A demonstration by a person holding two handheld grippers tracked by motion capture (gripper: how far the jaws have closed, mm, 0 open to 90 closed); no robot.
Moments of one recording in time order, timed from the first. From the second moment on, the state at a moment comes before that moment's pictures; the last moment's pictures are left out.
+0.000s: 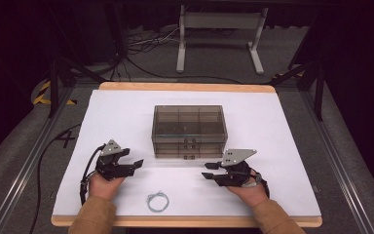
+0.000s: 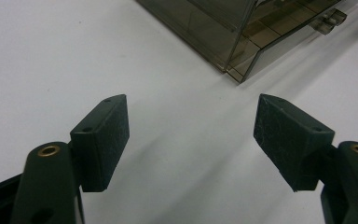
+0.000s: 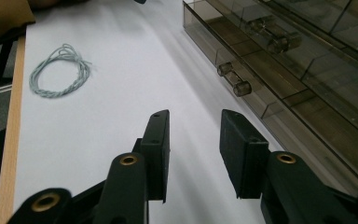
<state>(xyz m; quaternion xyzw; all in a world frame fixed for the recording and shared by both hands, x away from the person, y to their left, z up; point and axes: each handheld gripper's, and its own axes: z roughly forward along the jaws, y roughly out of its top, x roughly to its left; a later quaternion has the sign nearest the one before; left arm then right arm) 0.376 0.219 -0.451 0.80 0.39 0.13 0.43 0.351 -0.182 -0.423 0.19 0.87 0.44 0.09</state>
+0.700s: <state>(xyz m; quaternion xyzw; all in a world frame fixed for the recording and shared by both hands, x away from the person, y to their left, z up) 0.375 0.219 -0.452 0.80 0.39 0.13 0.43 0.371 -0.170 -0.394 0.12 0.94 0.30 0.13</state>
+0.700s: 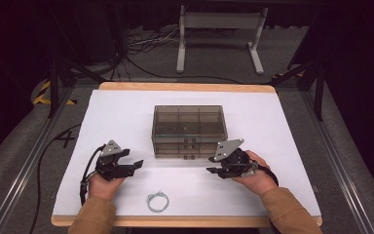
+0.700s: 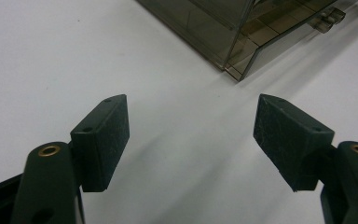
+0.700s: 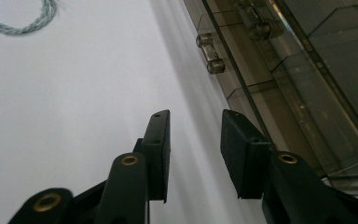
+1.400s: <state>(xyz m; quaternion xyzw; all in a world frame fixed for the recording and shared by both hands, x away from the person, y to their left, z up) 0.375 0.219 -0.451 0.80 0.39 0.13 0.43 0.397 -0.155 -0.385 0.07 0.96 0.22 0.16</state>
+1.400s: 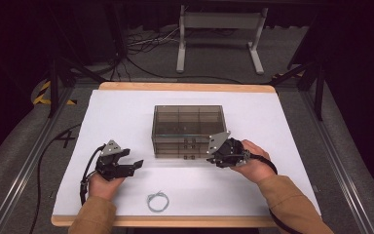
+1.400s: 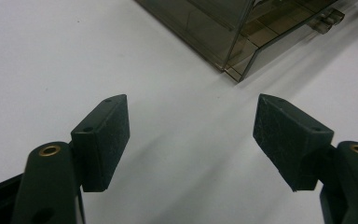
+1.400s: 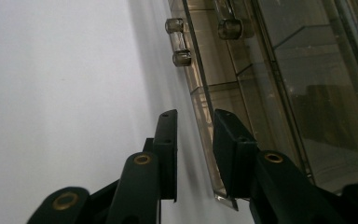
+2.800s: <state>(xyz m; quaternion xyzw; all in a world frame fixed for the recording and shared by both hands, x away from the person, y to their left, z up) 0.375 0.220 -0.451 0.80 0.39 0.12 0.44 0.421 -0.126 -0.407 0.03 0.98 0.07 0.15</state>
